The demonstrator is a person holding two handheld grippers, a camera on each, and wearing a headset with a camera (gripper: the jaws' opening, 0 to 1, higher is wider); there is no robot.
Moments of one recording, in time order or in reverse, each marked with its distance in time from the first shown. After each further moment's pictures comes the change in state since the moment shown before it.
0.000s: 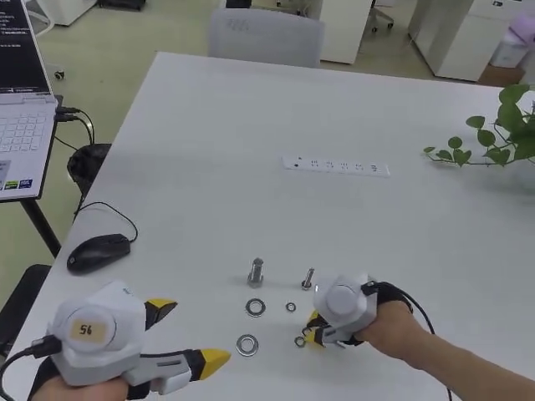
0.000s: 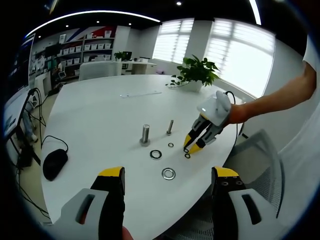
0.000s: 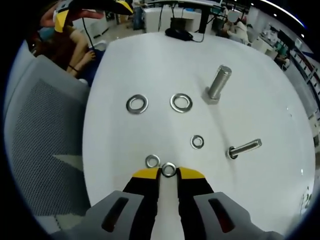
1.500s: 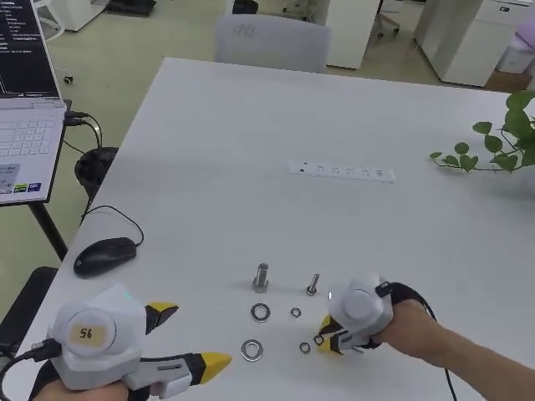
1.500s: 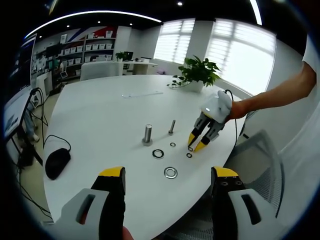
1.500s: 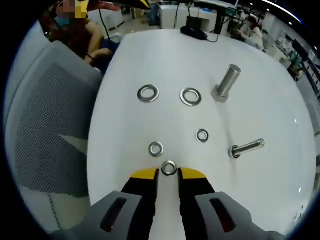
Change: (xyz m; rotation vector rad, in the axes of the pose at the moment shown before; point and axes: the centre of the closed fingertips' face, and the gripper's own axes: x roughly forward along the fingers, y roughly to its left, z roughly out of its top) left arm -0.006 0.005 -0.001 -0.004 -0.002 0.013; right arm -0.006 0.001 -0.012 -0.197 0.033 0.116
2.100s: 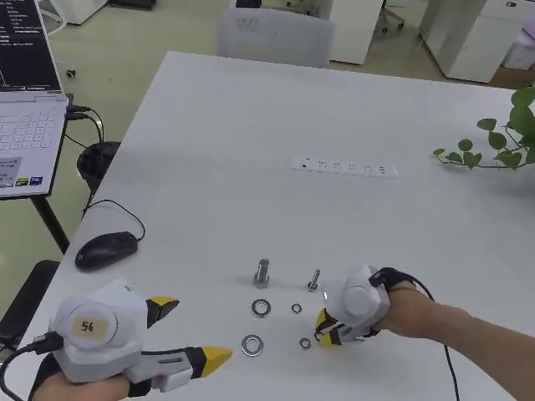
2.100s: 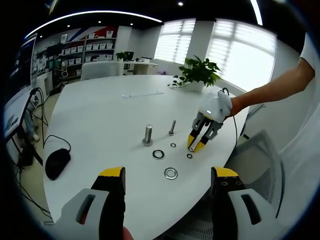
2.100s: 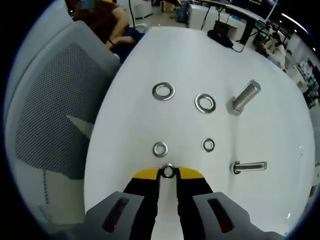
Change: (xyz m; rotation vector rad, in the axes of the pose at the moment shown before) left arm 0.002 0.000 0.002 0.001 -0.001 0.001; right arm 0.001 0.001 0.002 -0.098 0.007 0.040
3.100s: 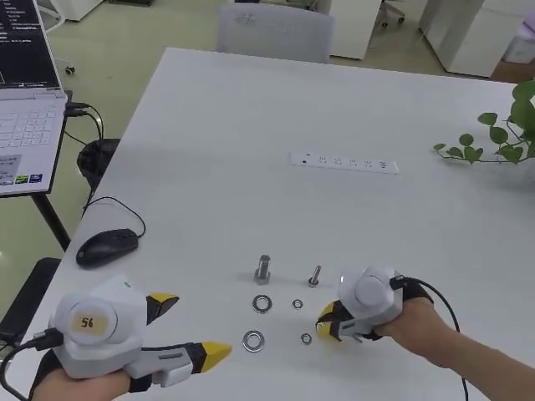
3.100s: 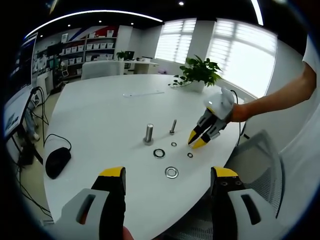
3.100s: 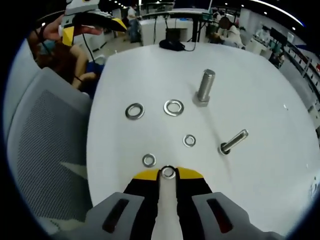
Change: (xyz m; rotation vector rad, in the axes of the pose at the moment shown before) left arm -0.001 0.002 -0.002 -0.007 0.005 0.004; right arm -0.012 -0.012 0.007 0.353 -0.162 -0.156
